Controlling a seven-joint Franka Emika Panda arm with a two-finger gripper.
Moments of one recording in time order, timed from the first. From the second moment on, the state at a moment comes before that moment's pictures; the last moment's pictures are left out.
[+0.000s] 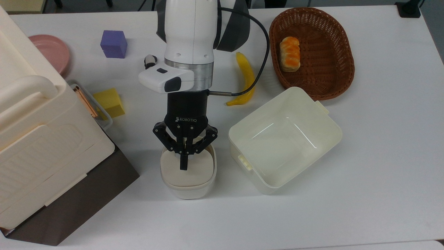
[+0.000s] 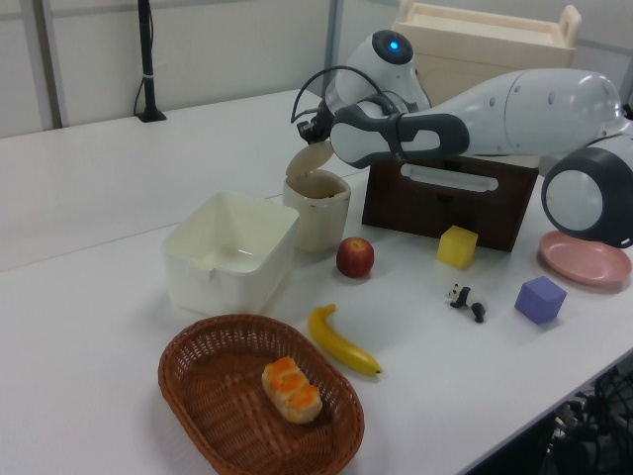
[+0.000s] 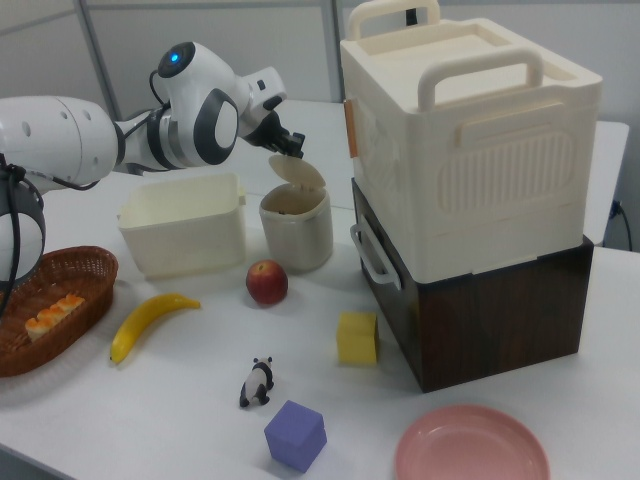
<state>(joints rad) 0.08 0.54 -0.05 -1.42 -0.19 2.67 0.22</state>
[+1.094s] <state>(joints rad) 0.07 0.50 -0.06 -1.52 -0.19 2.64 0.22</state>
